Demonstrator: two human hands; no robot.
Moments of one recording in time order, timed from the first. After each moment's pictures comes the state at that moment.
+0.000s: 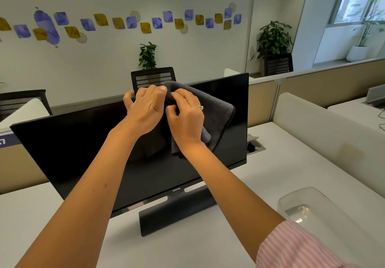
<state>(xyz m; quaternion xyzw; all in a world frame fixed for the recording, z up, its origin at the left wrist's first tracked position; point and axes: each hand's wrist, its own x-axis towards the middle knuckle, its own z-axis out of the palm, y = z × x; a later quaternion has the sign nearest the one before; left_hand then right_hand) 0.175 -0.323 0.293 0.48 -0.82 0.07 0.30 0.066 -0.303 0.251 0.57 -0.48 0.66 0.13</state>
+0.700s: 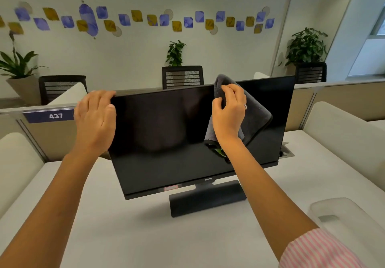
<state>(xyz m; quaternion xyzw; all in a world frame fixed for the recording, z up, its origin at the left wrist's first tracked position) 0.381 -0.279 0.255 0.58 -0.68 0.12 0.42 0.095 -0.300 0.252 0.52 -0.52 0.67 0.10</state>
